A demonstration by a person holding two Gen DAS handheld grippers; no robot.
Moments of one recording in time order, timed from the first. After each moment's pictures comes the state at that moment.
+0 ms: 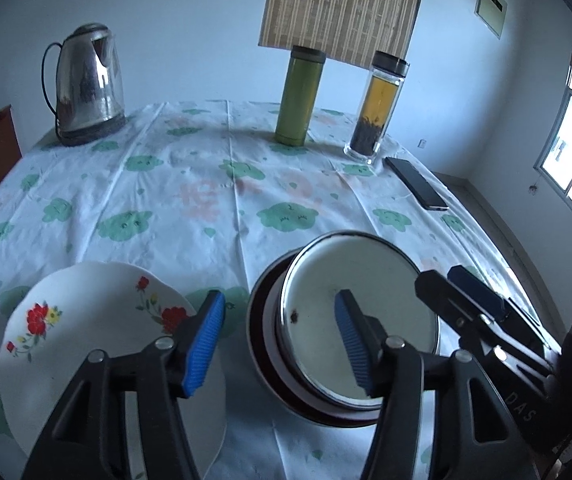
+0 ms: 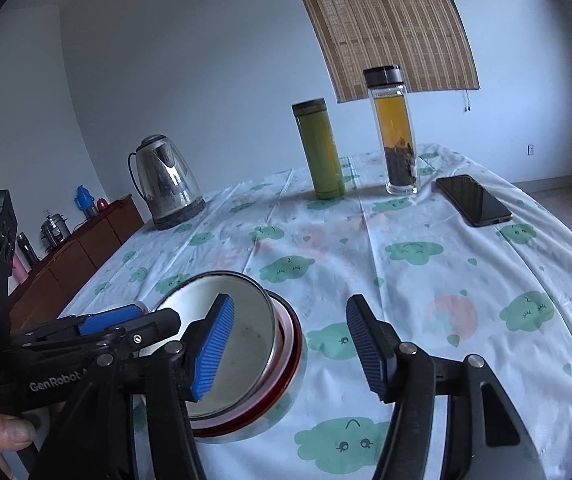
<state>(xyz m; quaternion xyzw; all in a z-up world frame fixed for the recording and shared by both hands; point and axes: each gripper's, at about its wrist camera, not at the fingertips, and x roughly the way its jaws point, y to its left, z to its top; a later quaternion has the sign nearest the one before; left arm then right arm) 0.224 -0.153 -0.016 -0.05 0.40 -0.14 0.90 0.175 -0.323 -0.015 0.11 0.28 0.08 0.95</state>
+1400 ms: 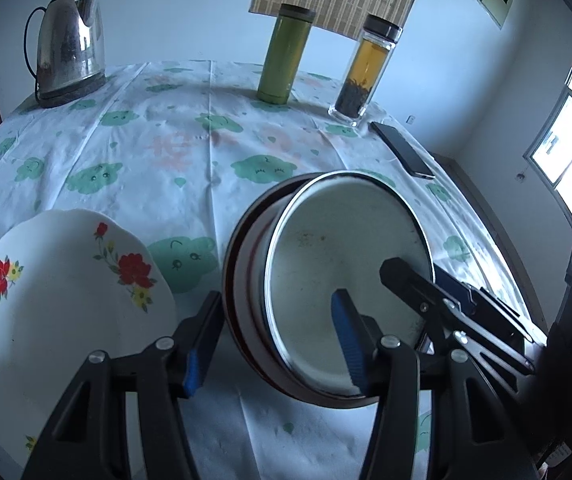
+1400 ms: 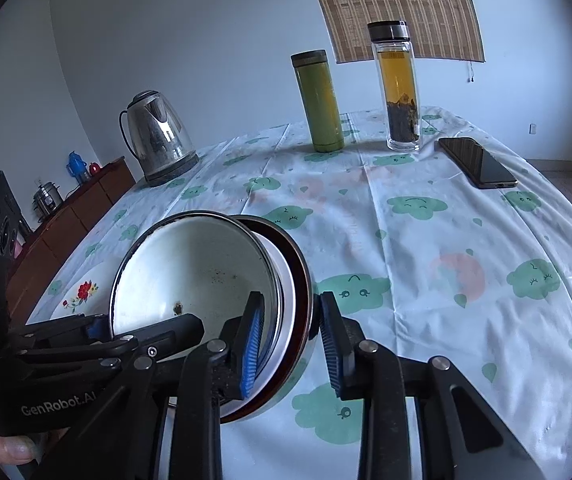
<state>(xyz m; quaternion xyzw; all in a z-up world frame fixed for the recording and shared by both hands) 0.219 -0.166 -0.034 -0.06 0.45 -0.17 0.87 0.177 -0.314 -0.030 0.09 0.34 0.08 0.93</state>
